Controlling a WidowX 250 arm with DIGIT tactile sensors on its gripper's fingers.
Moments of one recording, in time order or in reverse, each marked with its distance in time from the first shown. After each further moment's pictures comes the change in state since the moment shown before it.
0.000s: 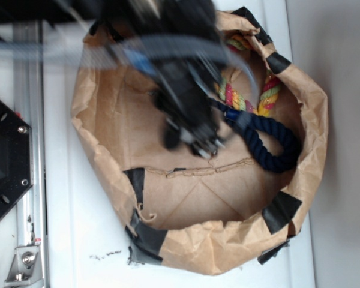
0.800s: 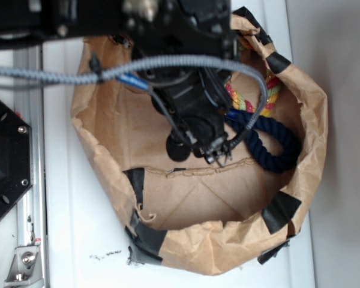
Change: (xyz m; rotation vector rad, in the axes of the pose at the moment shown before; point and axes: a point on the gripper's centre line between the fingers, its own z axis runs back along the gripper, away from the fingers) arm 0.004 -0.018 -0.001 0.189 -0.012 0.003
